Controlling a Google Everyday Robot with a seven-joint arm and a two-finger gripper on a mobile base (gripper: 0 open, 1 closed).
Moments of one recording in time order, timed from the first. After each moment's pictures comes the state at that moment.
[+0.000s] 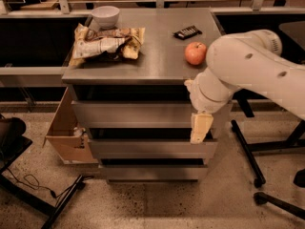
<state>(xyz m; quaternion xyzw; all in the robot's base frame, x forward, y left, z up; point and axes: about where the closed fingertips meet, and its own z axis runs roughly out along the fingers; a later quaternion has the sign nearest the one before) 0.555 -0.124 0.794 -0.70 0.68 -0.06 0.20</state>
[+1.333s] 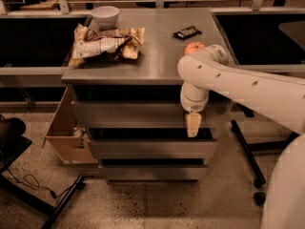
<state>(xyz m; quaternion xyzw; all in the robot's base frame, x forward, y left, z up) 0.645 -0.142 0.678 -0.72 0.69 -0.08 0.08</state>
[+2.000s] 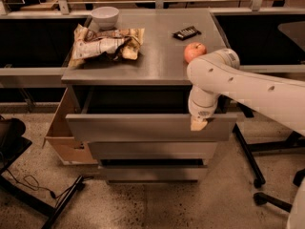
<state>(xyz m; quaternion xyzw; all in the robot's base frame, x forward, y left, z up) 0.608 -0.158 0.675 -0.69 0.72 -0.05 0.06</state>
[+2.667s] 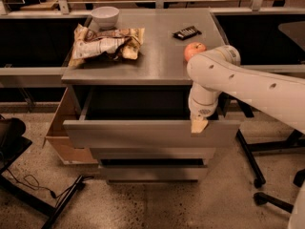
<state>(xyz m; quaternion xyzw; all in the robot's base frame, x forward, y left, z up) 0.608 -0.158 0.687 -0.69 0.72 -0.05 0.06</state>
